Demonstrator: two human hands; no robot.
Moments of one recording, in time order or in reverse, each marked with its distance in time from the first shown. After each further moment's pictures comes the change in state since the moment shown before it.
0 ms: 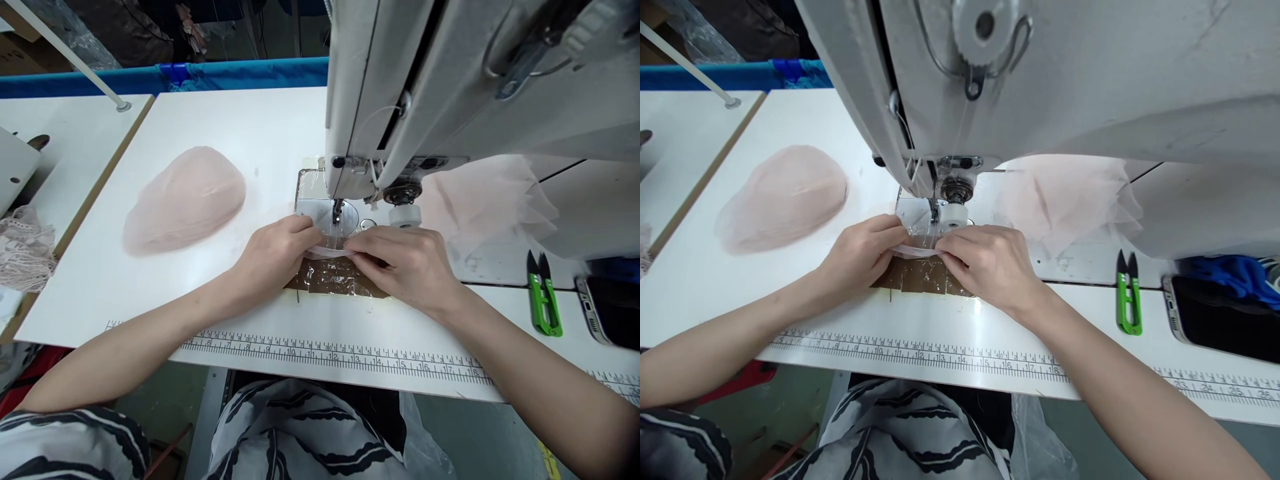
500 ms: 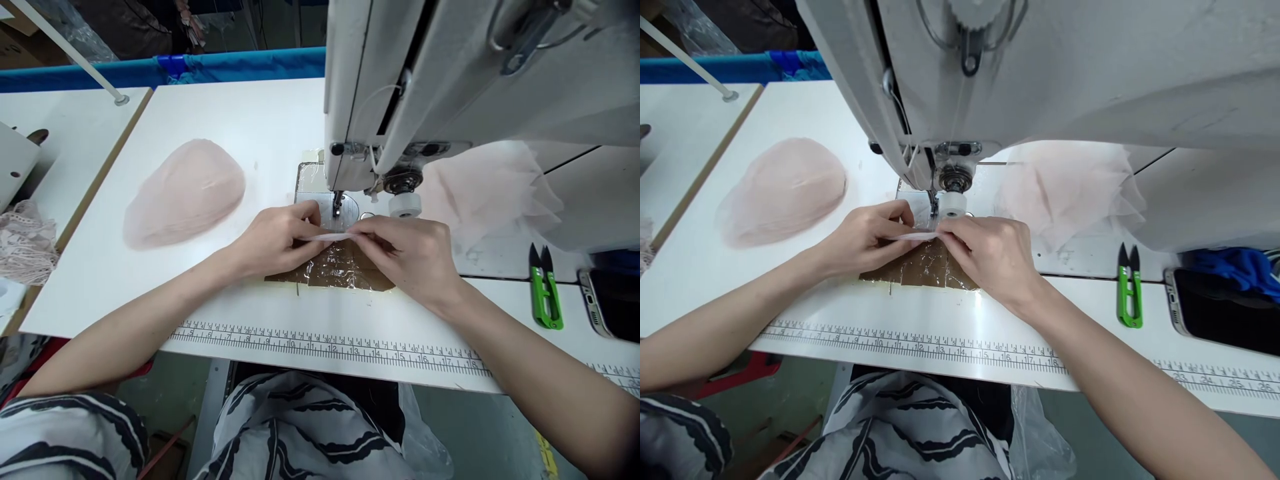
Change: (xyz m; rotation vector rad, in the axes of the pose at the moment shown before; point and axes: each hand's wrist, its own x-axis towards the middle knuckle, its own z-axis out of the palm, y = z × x) left_hand 0.011 -0.014 -0.002 -0.221 -0.054 0.135; right_hand 0.000 -0.003 0.001 0.011 0.080 0.131
